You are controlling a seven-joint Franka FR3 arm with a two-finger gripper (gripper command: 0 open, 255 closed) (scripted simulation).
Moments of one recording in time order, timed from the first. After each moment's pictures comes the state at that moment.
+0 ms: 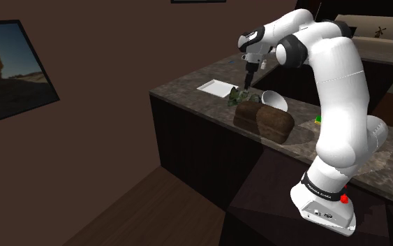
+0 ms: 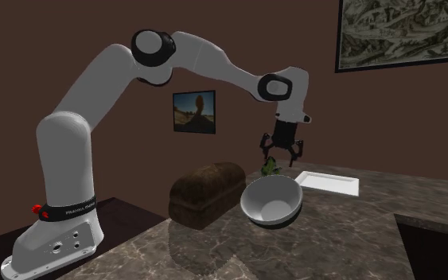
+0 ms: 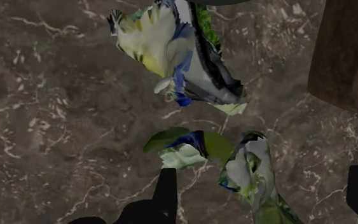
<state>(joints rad) -0.37 0.62 -0.50 -1.43 0.40 1.81 -1.16</state>
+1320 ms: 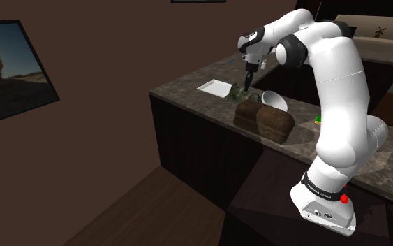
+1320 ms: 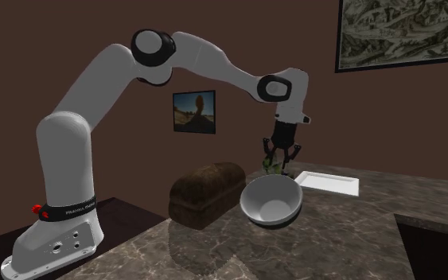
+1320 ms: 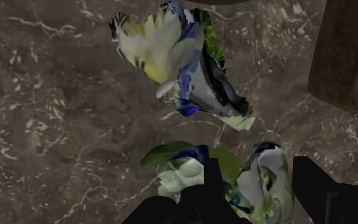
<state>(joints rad) -0.36 0.61 -0.50 -1.44 0.40 1.82 -1.16</state>
